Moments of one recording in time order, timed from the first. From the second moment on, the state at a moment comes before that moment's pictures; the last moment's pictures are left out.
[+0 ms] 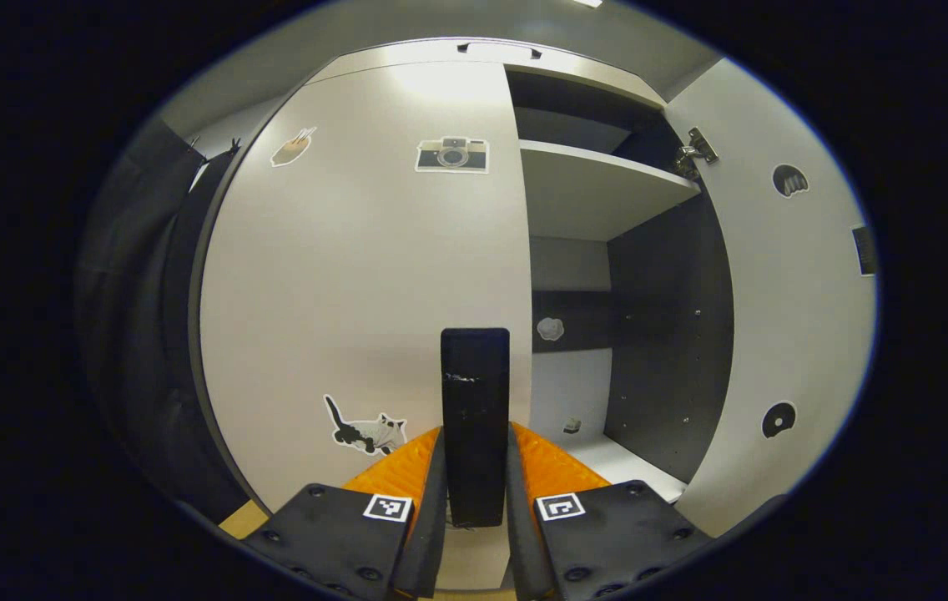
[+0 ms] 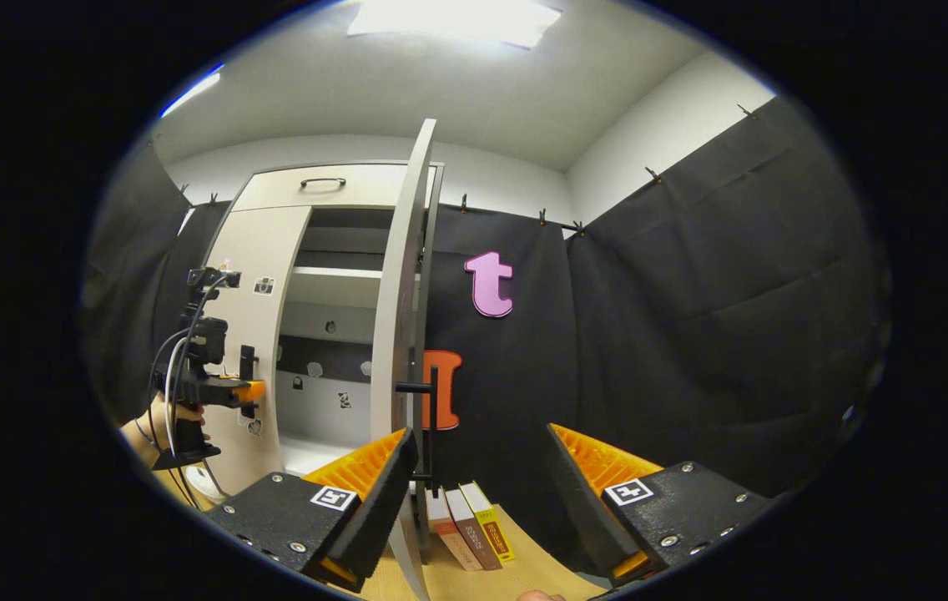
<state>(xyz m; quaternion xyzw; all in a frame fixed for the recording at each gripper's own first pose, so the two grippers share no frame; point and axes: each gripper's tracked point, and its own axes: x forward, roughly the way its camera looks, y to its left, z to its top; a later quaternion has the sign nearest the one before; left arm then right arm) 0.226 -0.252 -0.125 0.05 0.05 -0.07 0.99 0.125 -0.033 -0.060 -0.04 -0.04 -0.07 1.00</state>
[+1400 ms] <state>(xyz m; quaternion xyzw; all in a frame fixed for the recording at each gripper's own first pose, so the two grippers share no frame) 0.094 -0.186 -0.096 0.02 0.06 -0.18 0.98 0.130 0.028 -0.055 -0.01 -0.05 0.01 1.00</state>
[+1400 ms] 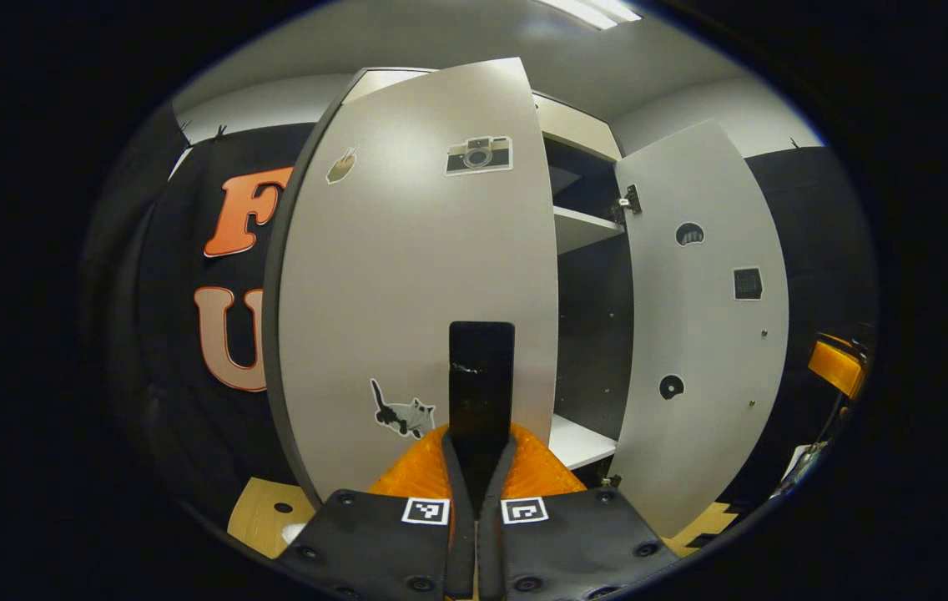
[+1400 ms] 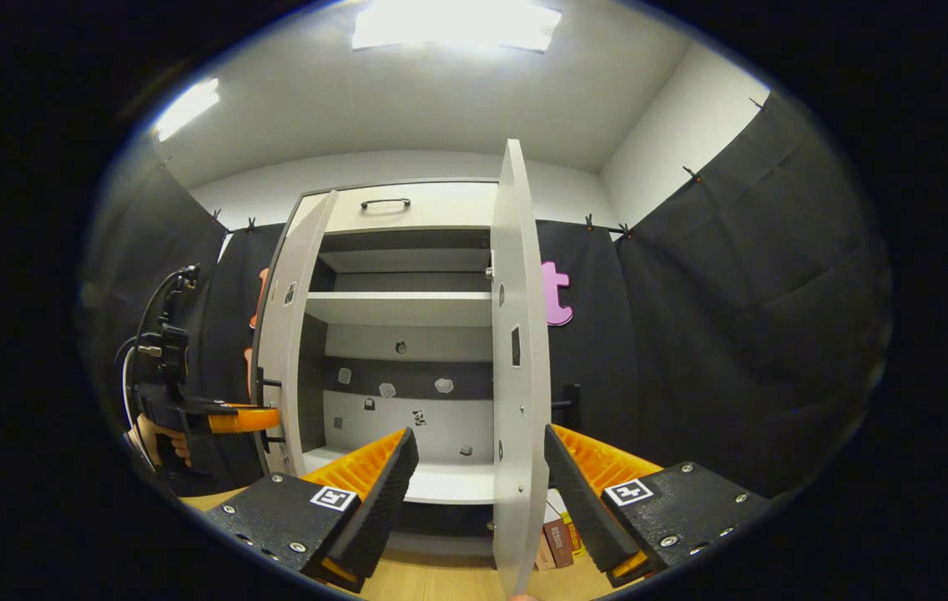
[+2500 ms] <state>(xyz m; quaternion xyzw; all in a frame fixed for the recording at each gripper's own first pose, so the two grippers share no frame) 0.044 -0.073 -0.070 0.04 0.04 -0.11 0.99 0.135 0.046 -0.070 -0.01 -0.03 0.05 1.00</state>
